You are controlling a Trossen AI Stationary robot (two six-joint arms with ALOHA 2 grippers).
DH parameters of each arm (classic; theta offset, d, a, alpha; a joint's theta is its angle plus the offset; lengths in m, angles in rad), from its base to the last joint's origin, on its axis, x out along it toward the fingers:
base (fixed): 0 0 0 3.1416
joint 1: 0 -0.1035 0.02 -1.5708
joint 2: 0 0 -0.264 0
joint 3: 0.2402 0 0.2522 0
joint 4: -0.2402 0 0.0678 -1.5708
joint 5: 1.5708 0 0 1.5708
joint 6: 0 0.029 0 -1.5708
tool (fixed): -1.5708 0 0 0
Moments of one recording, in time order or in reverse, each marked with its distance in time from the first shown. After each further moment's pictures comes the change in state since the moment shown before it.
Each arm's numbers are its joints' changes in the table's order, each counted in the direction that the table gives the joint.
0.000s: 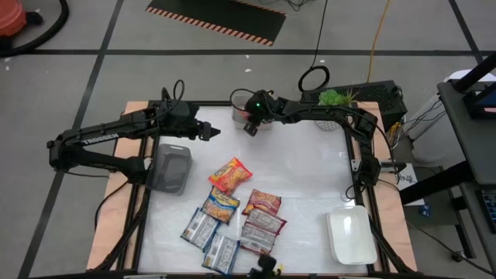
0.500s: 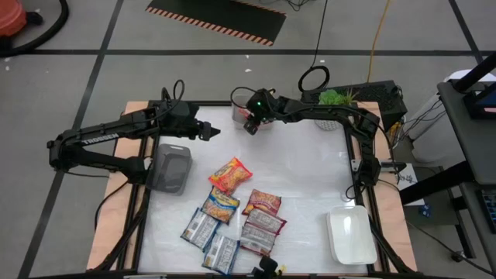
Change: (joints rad) left arm -0.001 0.000 0.000 -0.001 0.007 0.000; right arm 0.000 0.019 0.001 -0.033 0.011 0.094
